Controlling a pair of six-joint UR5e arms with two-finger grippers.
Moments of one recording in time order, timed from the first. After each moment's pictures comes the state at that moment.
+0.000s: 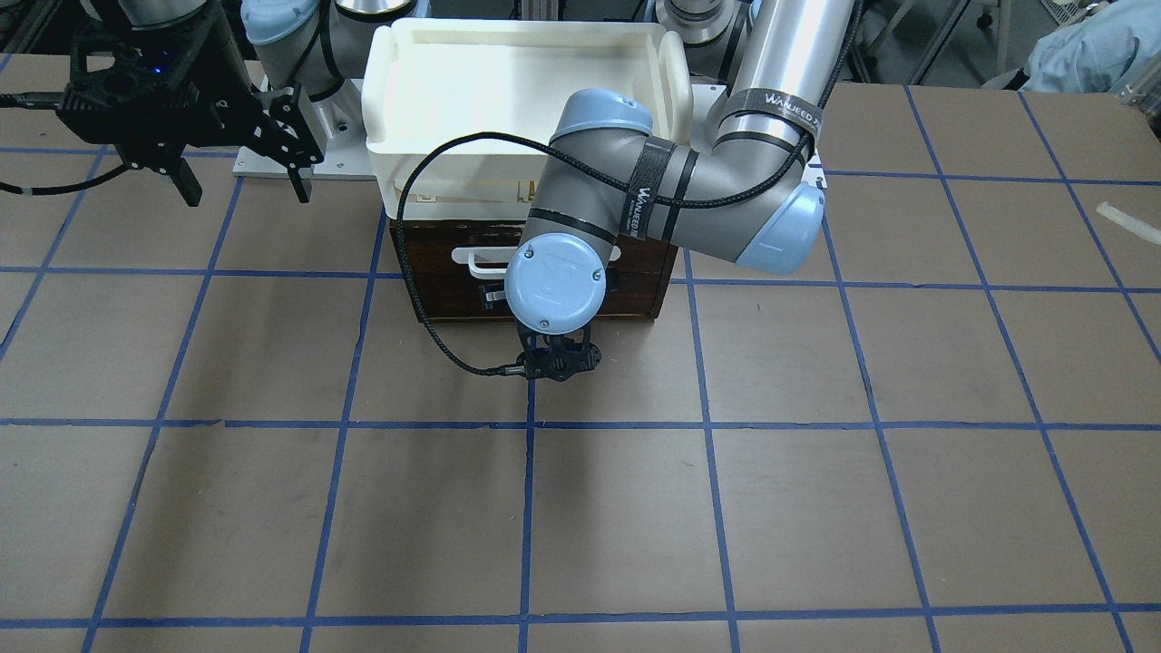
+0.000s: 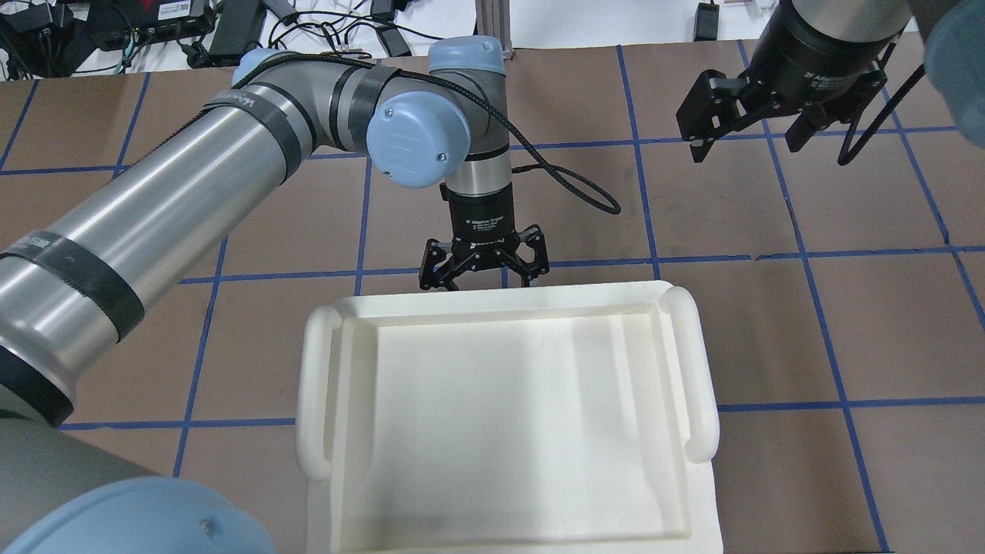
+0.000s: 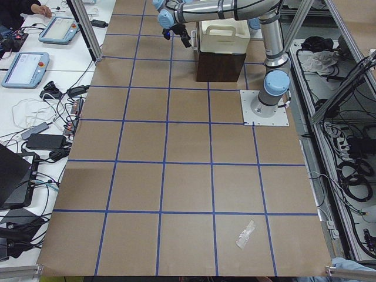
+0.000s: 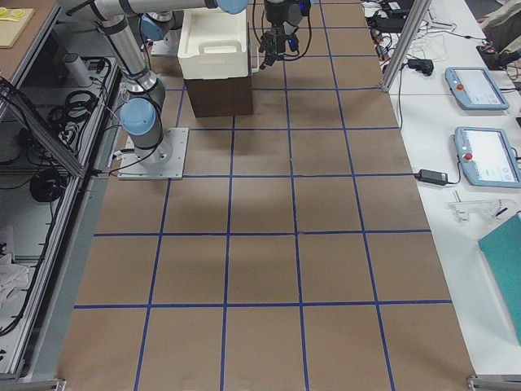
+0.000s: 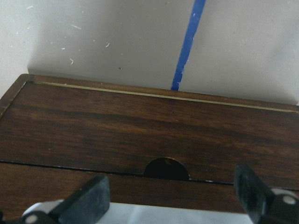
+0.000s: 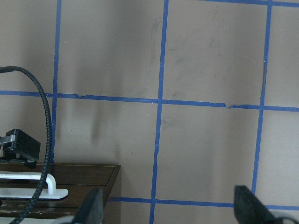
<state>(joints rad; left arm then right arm) -1.93 -2.06 -1.41 -1.76 1.36 -0.47 1.57 -1.64 1.55 -1.58 -1.57 -0.07</state>
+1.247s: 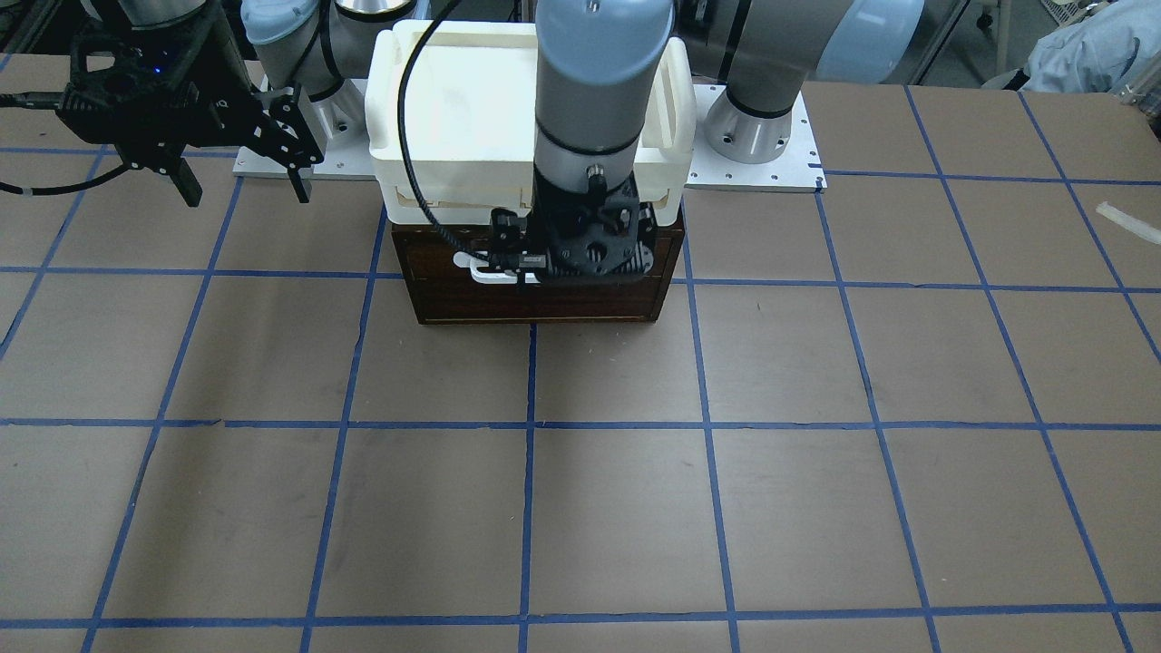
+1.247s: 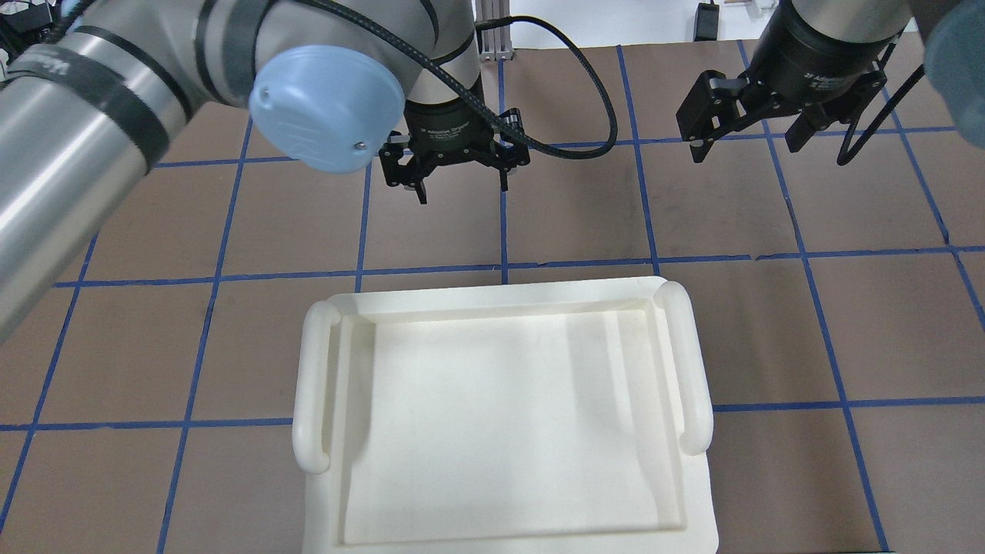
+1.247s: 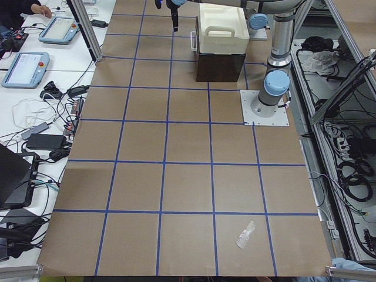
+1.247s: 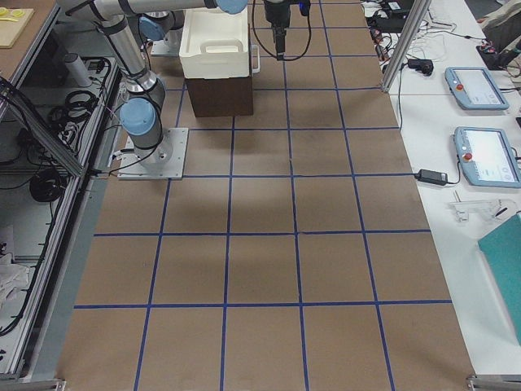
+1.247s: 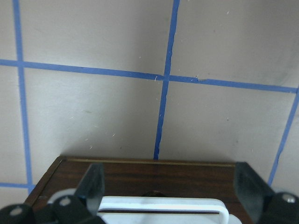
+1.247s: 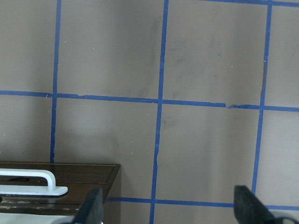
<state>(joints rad) -1.92 -1.78 -1.40 -1.53 1.56 -0.47 1.57 -1.64 1.55 -1.58 -1.57 -0.07</state>
